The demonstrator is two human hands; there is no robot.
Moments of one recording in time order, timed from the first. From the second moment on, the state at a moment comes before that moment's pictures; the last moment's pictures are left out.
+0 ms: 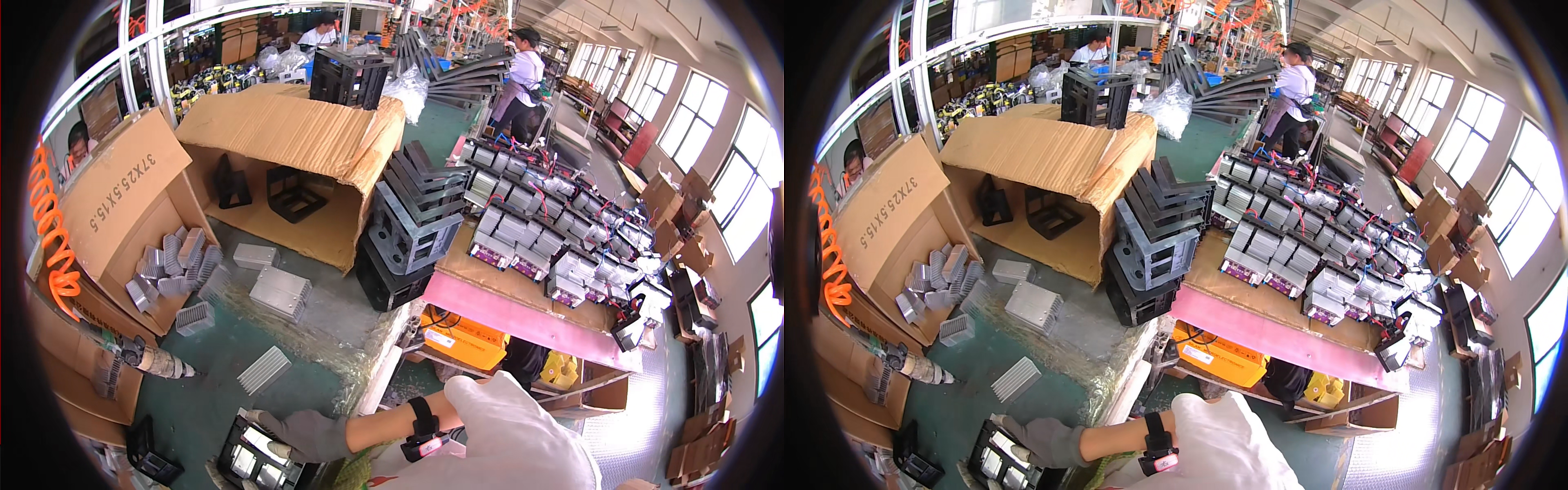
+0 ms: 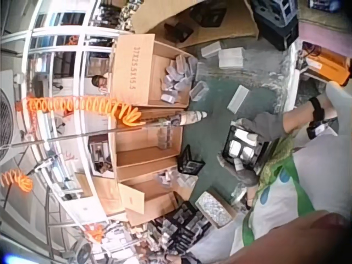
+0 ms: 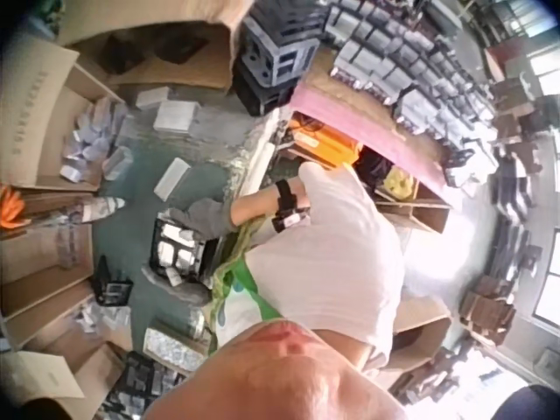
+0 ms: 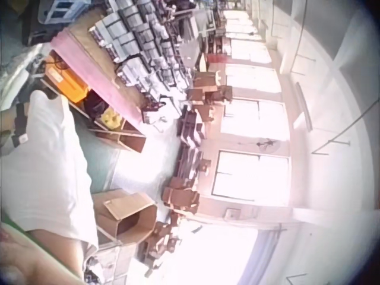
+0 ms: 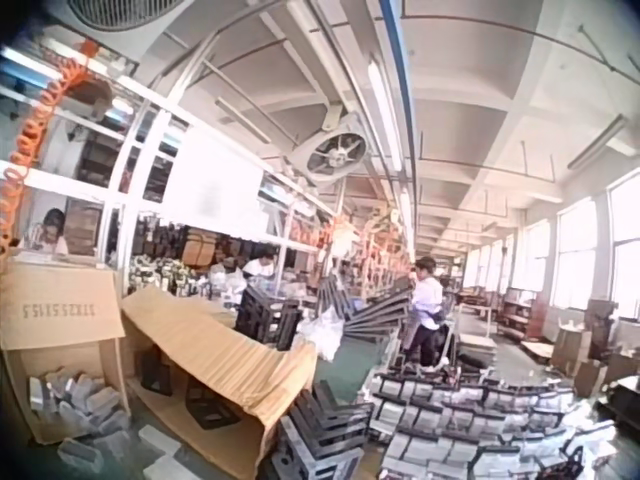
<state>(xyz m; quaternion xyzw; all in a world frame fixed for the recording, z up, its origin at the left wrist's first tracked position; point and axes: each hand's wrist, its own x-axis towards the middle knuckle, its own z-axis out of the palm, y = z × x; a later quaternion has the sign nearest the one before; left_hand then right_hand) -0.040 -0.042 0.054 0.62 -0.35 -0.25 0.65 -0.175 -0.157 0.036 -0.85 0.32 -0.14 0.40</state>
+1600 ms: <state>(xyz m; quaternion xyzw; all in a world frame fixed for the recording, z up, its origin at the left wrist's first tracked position) 0.149 0.159 0.037 0.95 -0.30 0.00 0.12 -0.038 -0.345 0.061 -0.73 0.14 -0.40 0.53</state>
